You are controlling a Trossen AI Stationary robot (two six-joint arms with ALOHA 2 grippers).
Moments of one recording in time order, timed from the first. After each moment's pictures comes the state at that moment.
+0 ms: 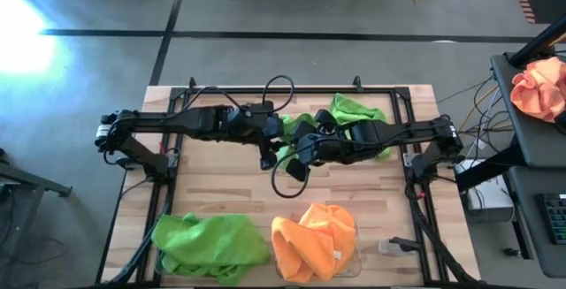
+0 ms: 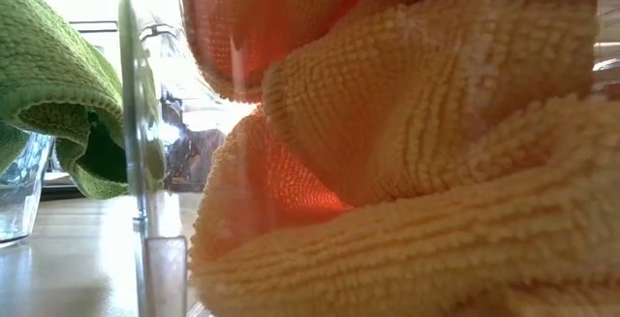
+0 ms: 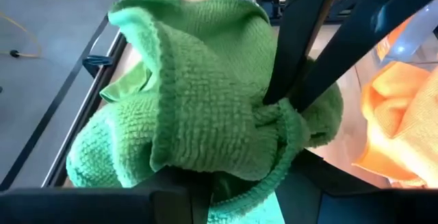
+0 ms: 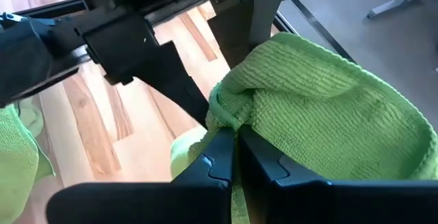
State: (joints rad) left arm 0.02 1.51 1.46 -0.54 -0.13 0.05; right arm 0.17 1.78 1.97 -1.06 0.52 0.45
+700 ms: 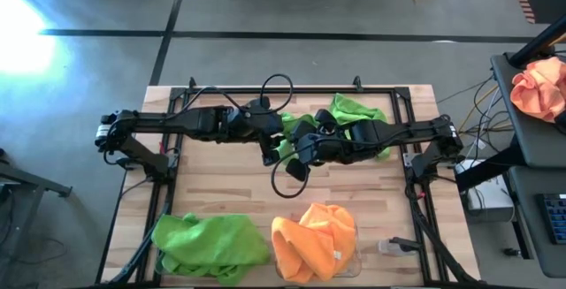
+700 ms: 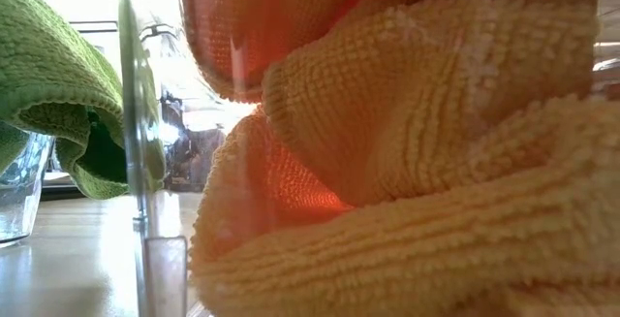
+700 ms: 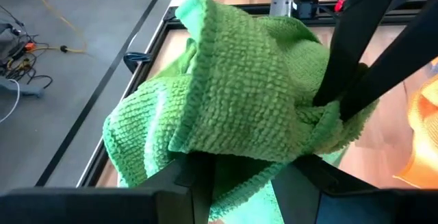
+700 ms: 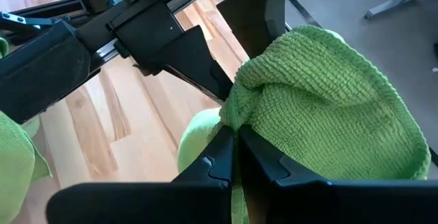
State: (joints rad) left arm 0.02 1.51 1.46 -0.55 -0.27 0.03; right arm 0.17 1.78 1.97 -1.07 0.52 0.44
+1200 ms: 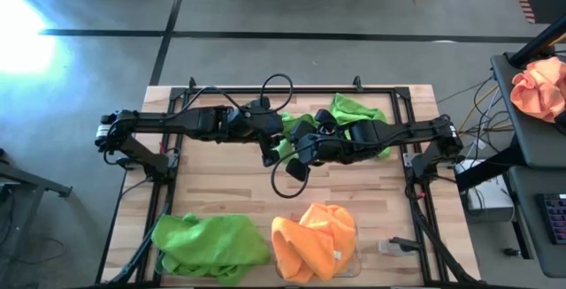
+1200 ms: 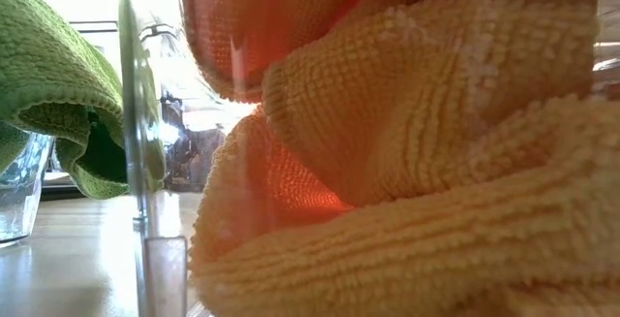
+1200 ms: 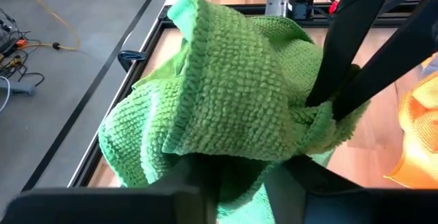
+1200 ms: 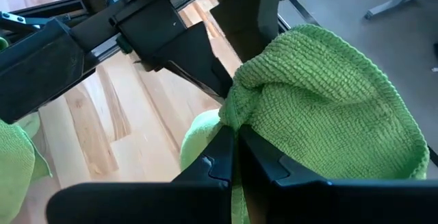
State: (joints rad) left arm 0.02 1.51 1.46 -0.55 -0.25 0.02; right arm 0.17 1.78 1.97 -1.07 0.52 0.45
